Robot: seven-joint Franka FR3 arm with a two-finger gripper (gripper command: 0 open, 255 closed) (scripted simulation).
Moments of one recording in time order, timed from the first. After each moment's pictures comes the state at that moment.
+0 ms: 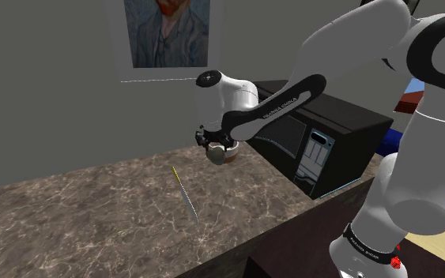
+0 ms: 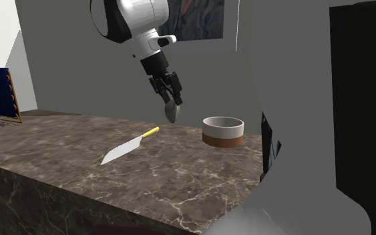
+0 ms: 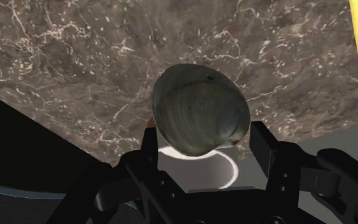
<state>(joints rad) 0.23 0.09 0.15 -2.16 -0.57 2.22 1.58</state>
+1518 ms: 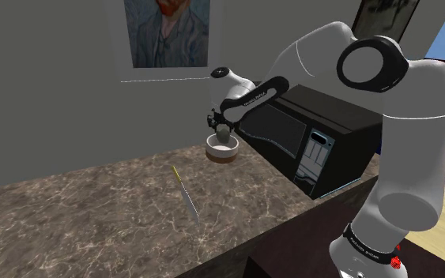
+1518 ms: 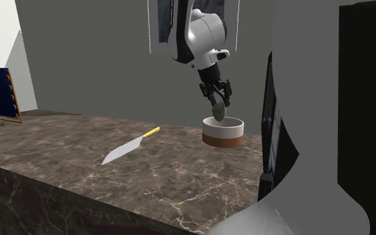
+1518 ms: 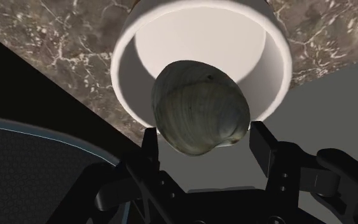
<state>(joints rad) 0.03 0.37 0.00 -1.87 -0.56 2.36 1.26</state>
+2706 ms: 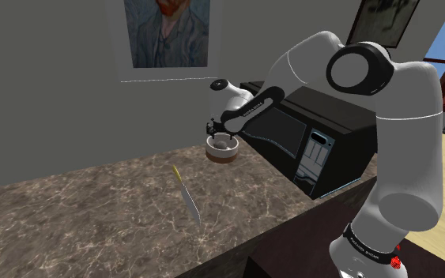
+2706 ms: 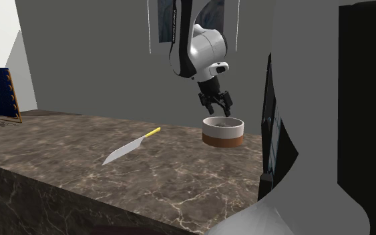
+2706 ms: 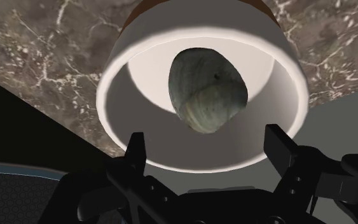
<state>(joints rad) 0.04 0.44 -0.02 -1.88 -0.60 2.44 1.31</state>
